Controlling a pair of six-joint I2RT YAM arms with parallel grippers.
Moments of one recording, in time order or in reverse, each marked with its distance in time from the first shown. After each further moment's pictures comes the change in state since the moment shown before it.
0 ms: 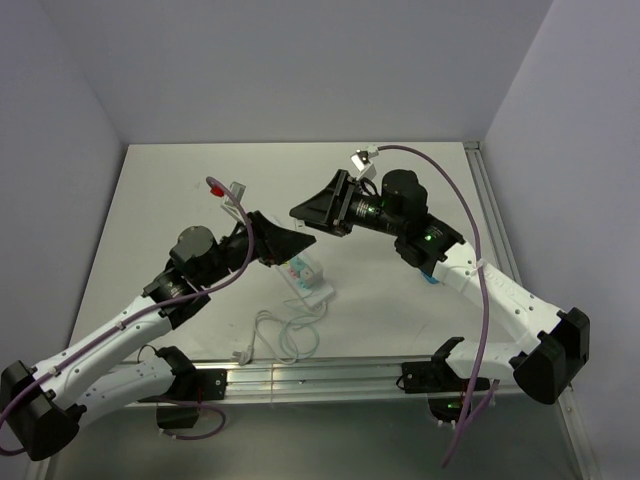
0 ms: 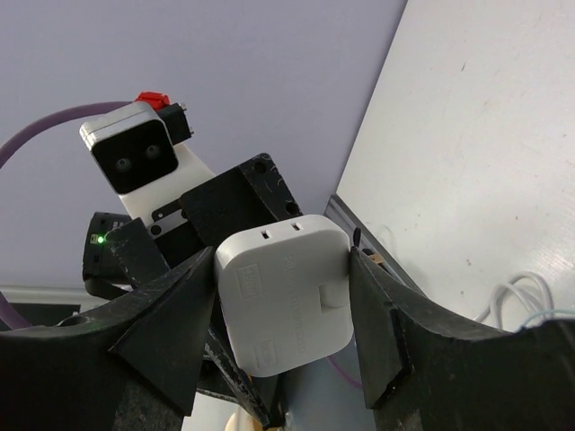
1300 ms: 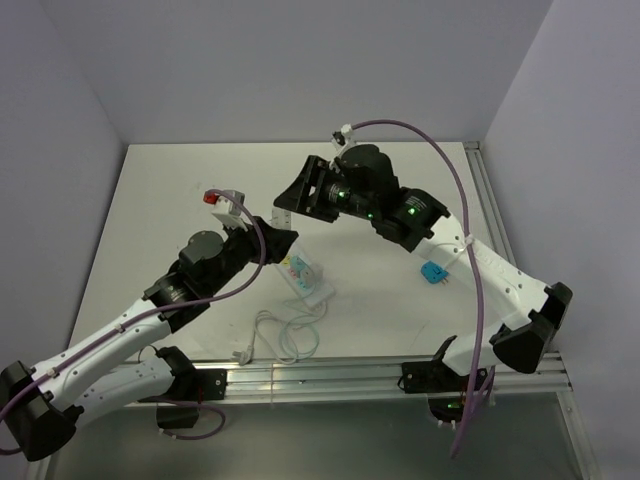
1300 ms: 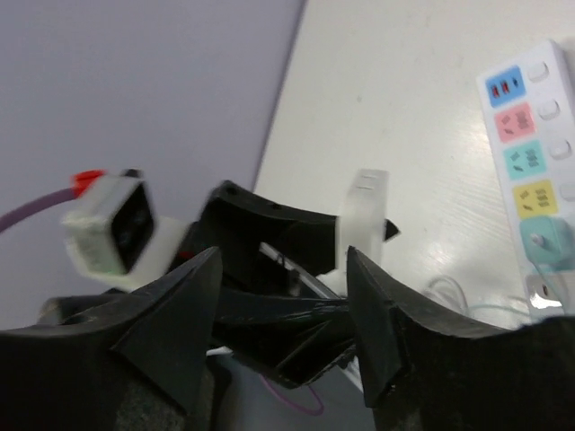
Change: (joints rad) left arm -0.021 -0.017 -0.026 -0.157 -0.367 0.341; right arm 0.132 0.182 0.438 -0.452 0.333 -0.193
